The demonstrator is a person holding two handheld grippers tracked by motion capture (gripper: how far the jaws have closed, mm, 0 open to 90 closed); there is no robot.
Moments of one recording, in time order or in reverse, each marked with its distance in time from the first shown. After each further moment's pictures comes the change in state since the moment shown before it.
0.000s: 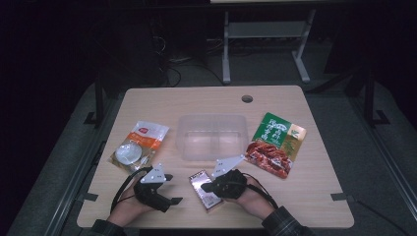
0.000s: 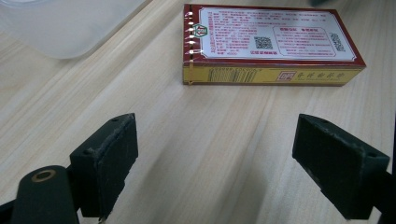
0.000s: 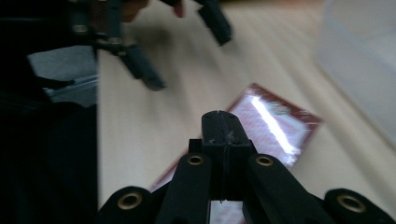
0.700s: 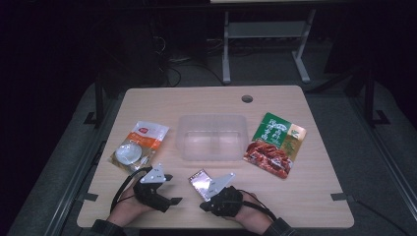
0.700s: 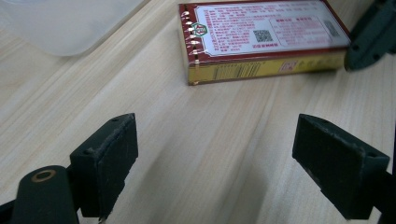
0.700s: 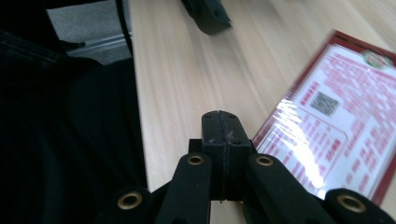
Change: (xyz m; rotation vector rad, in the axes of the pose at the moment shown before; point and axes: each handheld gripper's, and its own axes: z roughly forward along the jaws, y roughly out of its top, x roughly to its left) left arm 0.001 -0.001 -0.001 0.013 -0.001 0.009; right arm 0.026 -0.019 0.017 0.134 0.016 -0.079
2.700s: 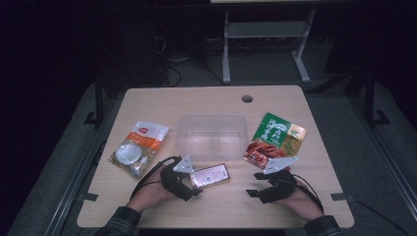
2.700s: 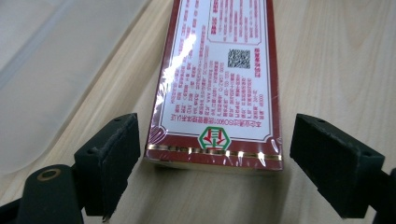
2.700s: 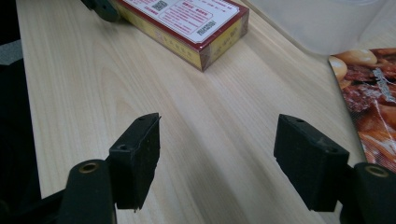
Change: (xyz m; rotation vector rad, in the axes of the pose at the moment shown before) left arm 0.004 0.051 0.060 0.089 -0.042 0.118; right arm -0.070 -0.088 -0.092 -0.081 -0.172 0.244
